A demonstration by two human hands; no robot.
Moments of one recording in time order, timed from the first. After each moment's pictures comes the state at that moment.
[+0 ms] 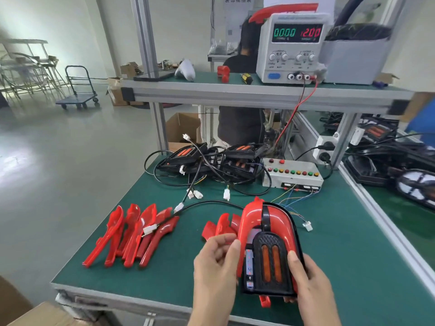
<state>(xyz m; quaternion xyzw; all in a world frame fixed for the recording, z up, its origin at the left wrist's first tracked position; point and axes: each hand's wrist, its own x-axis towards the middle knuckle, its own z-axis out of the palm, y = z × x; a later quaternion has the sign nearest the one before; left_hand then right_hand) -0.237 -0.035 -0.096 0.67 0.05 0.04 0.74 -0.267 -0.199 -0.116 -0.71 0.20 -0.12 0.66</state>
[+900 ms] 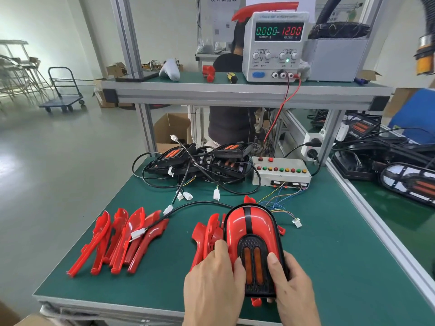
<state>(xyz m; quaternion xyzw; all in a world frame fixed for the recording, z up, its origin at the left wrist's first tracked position) -0.252 -0.043 -0.079 0.96 -0.09 0.12 0.24 -0.265 -0.190 -0.133 -0.72 0.17 -0.13 0.66</state>
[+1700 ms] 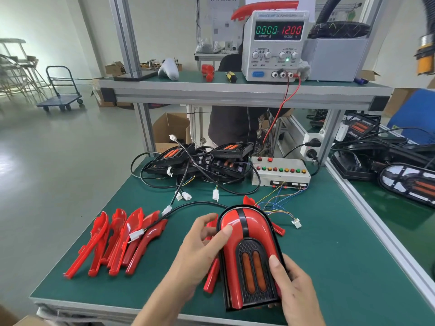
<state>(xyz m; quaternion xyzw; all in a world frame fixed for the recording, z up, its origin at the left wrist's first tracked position) -0.197 -0.012 -0.074 0.73 -0.03 -0.11 0.68 -0.265 -0.195 -0.126 -0.70 0.12 -0.10 0.70</state>
